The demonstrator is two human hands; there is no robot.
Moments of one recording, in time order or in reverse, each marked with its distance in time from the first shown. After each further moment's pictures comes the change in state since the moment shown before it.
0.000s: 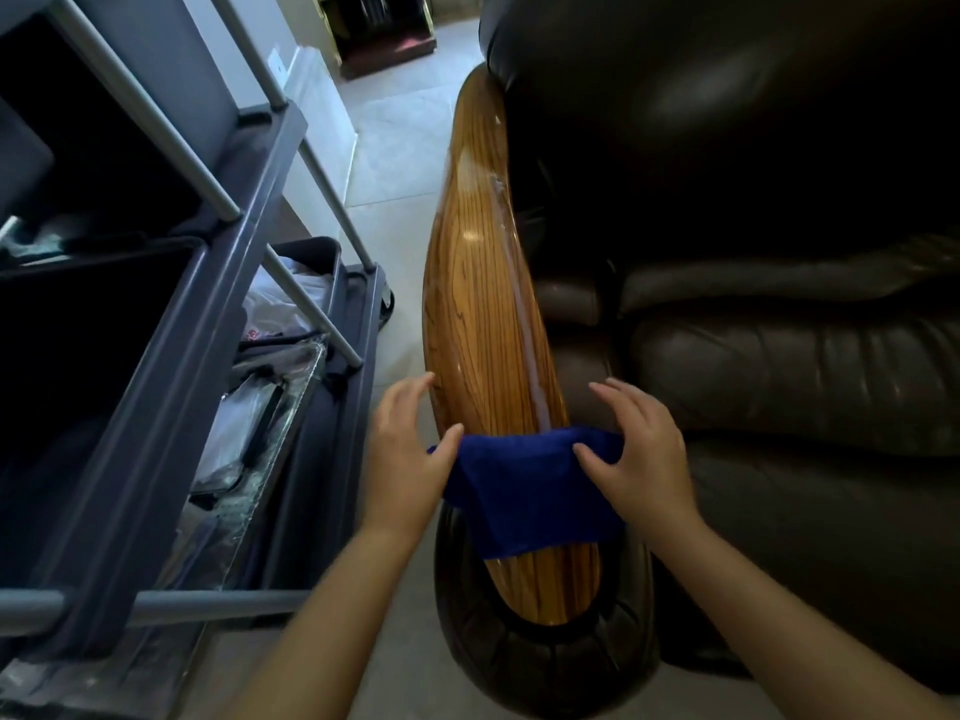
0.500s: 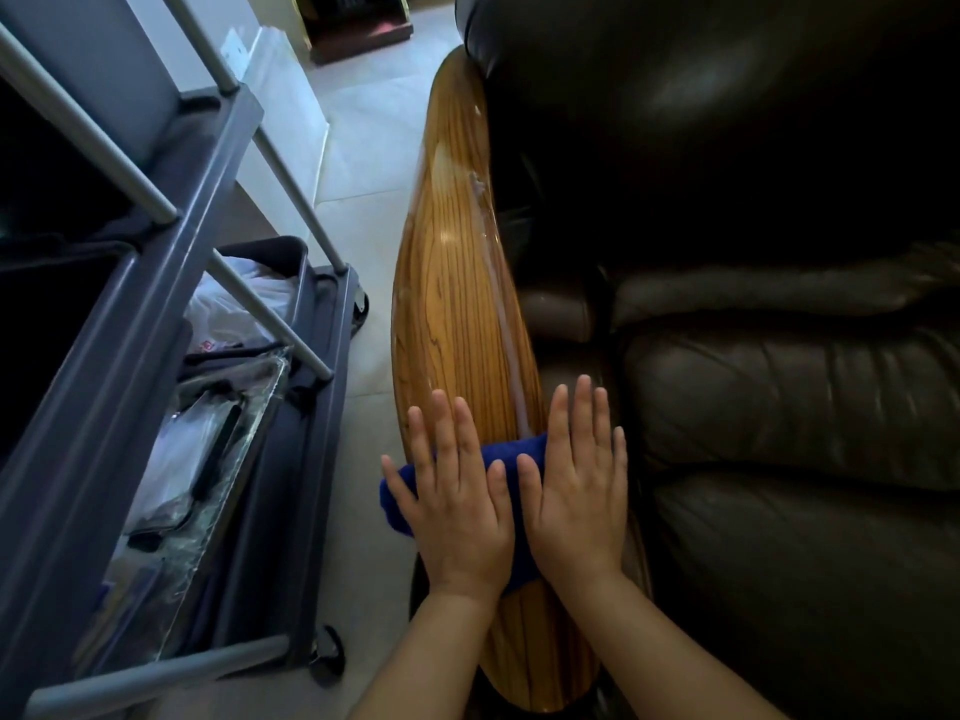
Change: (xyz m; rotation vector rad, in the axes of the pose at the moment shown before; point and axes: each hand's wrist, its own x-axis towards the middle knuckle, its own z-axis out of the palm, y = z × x) left_hand -0.002 0.000 0.093 0.324 0.074 0.112; right_hand 0.018 -0.017 0.068 -0.241 0.148 -0.023
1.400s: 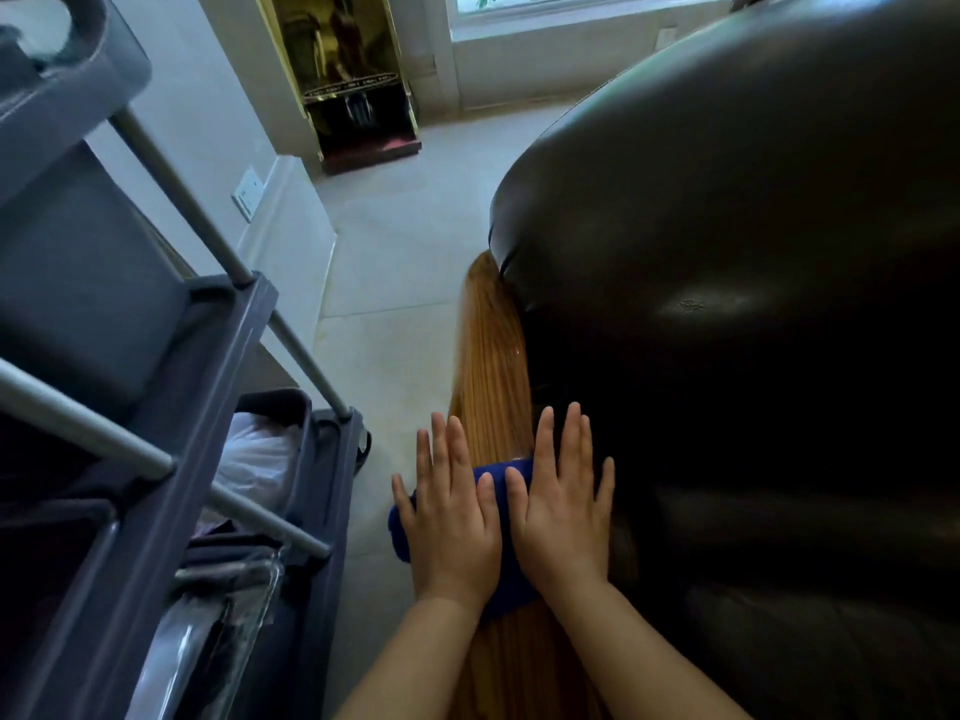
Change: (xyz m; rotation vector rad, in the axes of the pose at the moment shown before) left_hand 0.282 0.009 -0.027 -0.081 -0.109 -0.007; right_hand 0.271 -0.072 0.003 -0.014 -0.113 0.048
